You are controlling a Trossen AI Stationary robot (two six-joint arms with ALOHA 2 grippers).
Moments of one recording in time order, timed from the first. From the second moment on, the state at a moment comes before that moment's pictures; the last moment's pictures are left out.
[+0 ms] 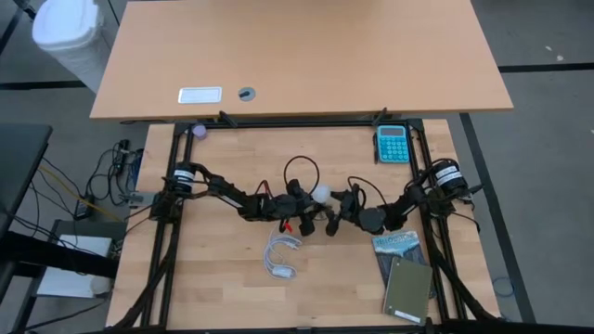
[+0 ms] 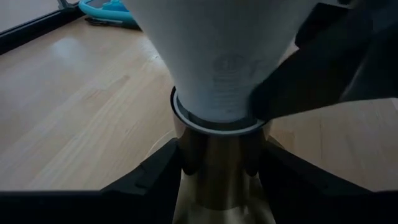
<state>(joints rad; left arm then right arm) -0.06 2.09 0.94 0.77 -0.35 -0.14 0.30 1.90 0.42 1.31 0.87 0.18</state>
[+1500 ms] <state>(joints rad) -0.06 2.10 0.94 0.78 -0.33 -0.13 0.40 1.79 0.20 1.31 1.03 0.42</state>
